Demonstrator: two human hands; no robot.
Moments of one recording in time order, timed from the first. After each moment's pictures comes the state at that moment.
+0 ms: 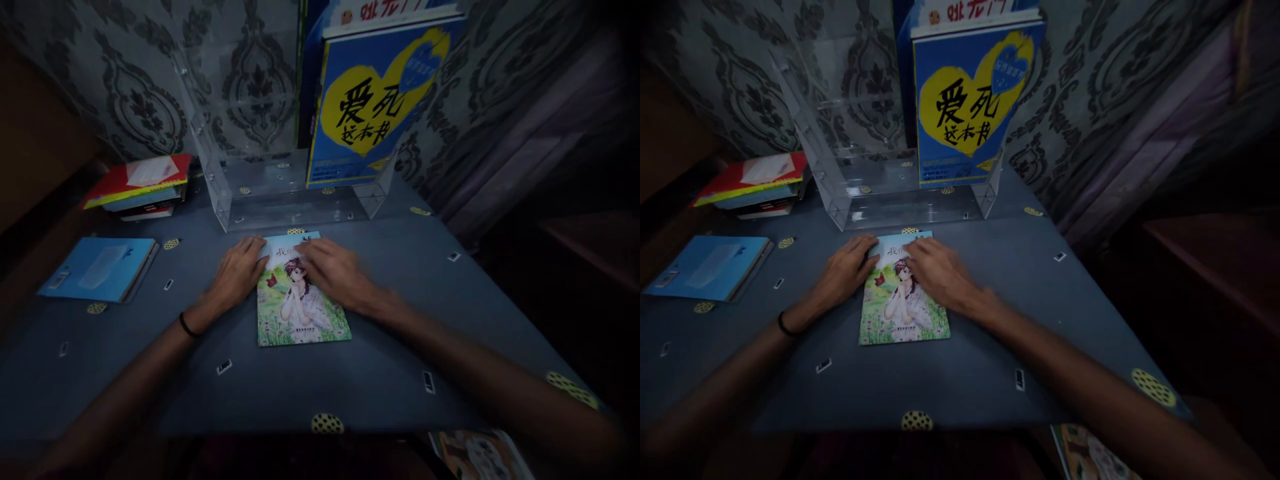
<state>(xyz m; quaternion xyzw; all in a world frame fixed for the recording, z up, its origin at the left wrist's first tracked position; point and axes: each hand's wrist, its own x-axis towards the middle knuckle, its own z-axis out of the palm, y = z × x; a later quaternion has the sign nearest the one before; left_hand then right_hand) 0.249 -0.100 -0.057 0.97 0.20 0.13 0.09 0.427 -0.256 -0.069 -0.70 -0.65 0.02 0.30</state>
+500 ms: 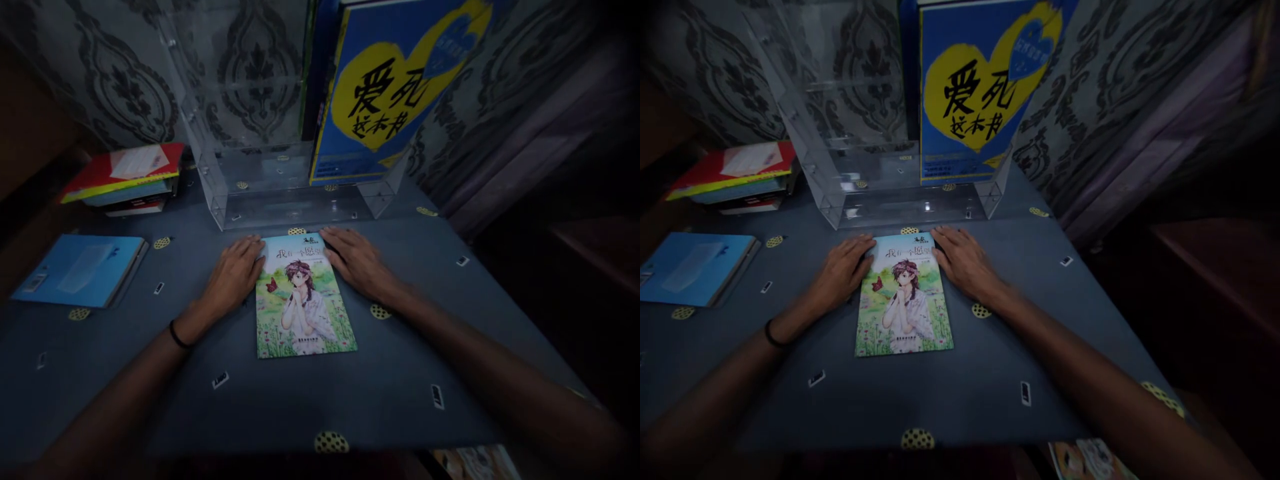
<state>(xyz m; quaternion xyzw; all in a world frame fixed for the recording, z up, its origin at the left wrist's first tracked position) 0.246 -0.086 -0.076 0.97 0.19 0.14 0.11 0.475 -0.259 -0.090 -0.76 -0.62 -0.02 0.20</state>
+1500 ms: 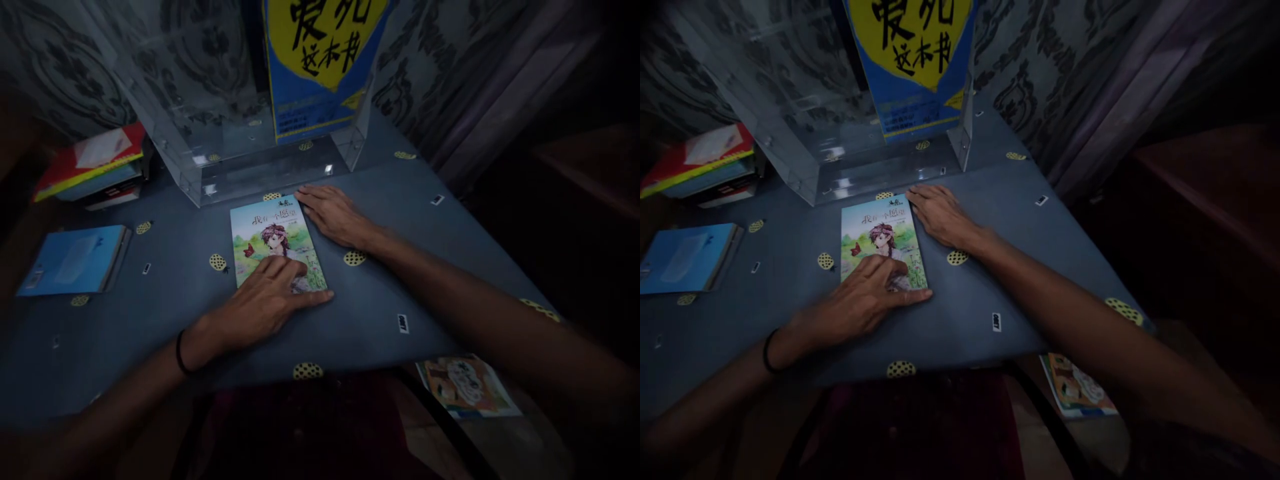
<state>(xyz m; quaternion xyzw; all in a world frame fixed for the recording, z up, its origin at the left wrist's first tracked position) 0.239 -0.195 -0.038 0.99 -0.12 0.01 0.09 0.484 -0.264 -0.095 -0.73 -0.64 0.01 0.23</state>
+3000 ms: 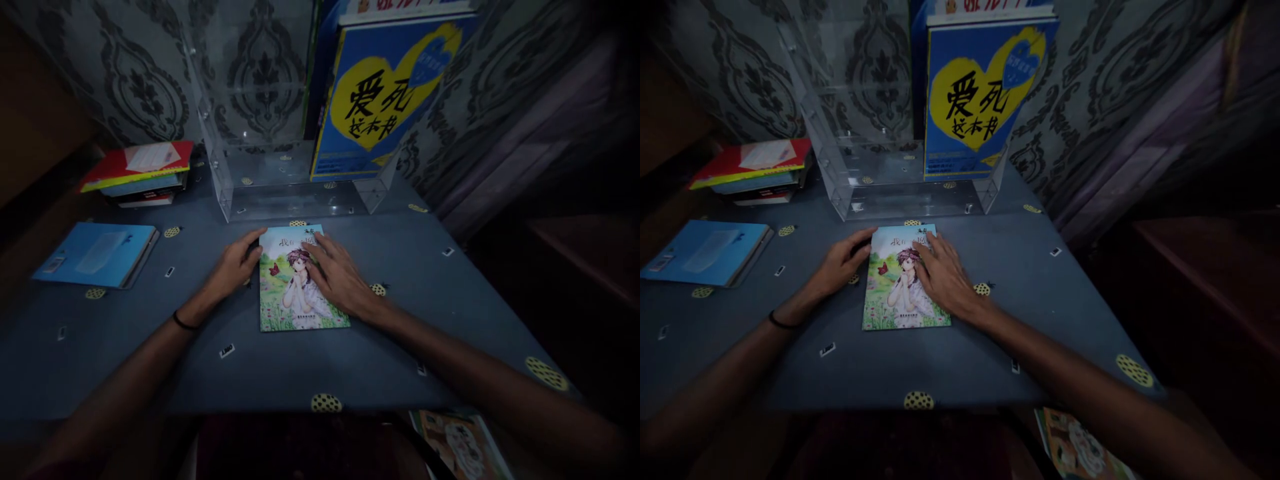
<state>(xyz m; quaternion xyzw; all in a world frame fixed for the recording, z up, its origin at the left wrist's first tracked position) 0.233 -0.085 -0.078 0.86 0.20 0.22 0.42 0.411 -0.275 -0.093 -0.75 -0.61 0.01 0.25</state>
